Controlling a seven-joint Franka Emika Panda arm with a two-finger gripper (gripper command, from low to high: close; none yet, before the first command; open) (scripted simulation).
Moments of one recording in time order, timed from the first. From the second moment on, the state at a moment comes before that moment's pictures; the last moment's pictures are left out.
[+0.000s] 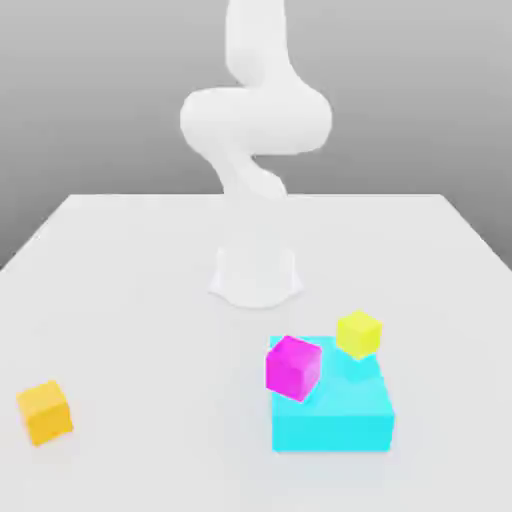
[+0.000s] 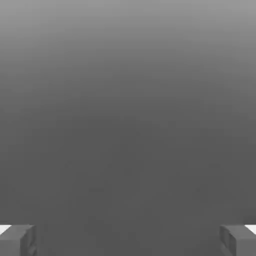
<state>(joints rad) -0.04 -0.71 0.00 -2.28 0.00 2.31 0.86</state>
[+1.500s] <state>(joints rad) -0.45 0.68 -0.13 -1.91 0.16 2.58 1.59</state>
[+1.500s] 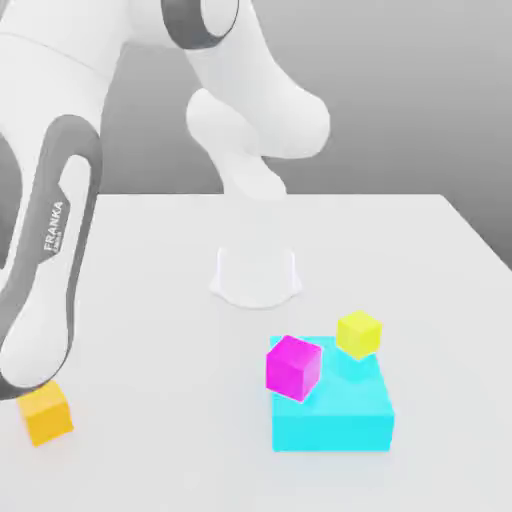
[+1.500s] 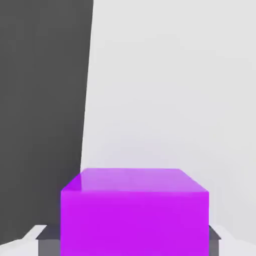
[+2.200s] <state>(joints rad) -0.18 -0.07 0.07 -2.49 -0.01 2.43 0.98</state>
